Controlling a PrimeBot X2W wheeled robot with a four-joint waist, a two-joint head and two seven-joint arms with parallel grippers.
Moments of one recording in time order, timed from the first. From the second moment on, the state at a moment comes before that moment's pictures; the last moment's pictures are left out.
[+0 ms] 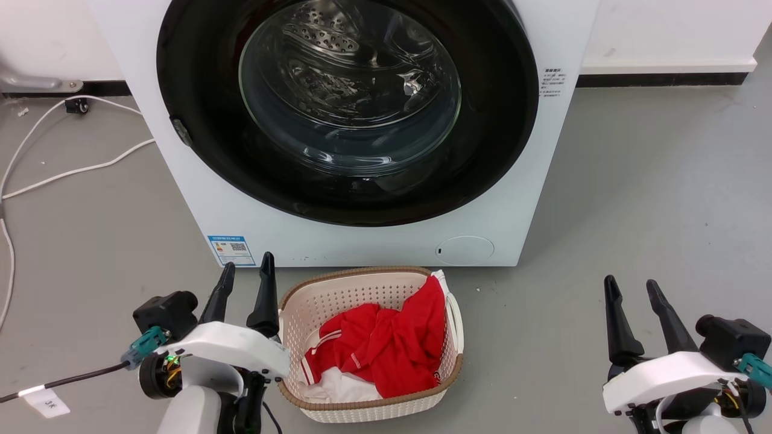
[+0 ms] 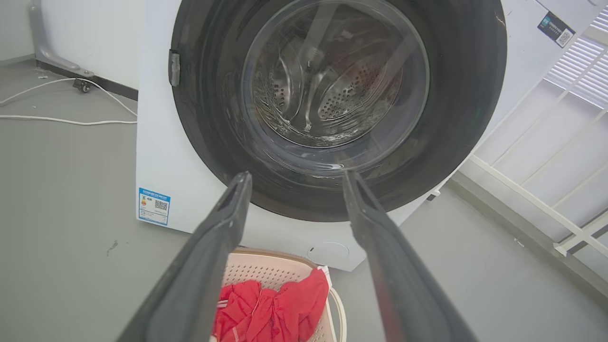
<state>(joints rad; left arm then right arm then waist) -0.21 0.06 -0.05 0.33 -0.50 -0.08 -0.15 -0.06 -0.05 -0.03 0.21 0.32 0.13 -0.15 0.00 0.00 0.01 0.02</state>
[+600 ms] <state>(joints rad) -0.22 0.06 -0.07 0.35 -0.31 -0.07 -0.20 -0.06 -0.05 -0.03 0.23 0.12 0.13 -0.19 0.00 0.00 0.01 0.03</state>
